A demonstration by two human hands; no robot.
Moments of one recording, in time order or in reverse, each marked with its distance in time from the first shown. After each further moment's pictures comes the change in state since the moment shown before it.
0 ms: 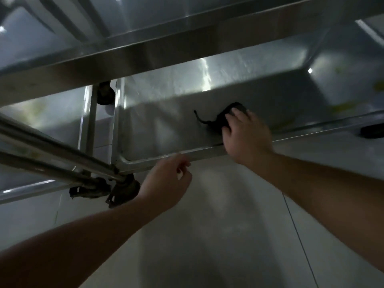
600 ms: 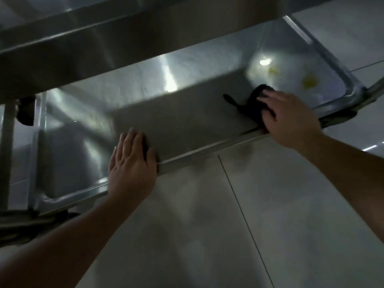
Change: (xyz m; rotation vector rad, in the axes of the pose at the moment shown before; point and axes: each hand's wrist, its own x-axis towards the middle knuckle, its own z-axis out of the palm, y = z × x) left_hand 0.086 0.063 0.056 0.210 0.197 -0.068; right_hand 0.006 0.227 -0.080 -0.091 0.096 0.120
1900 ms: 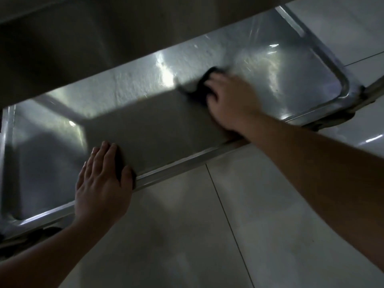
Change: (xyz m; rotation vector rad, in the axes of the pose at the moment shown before) left_hand 0.001 -0.009 0.010 0.180 0.069 0.034; right_hand 0.071 -0.059 0.009 0.060 -0.011 -0.121
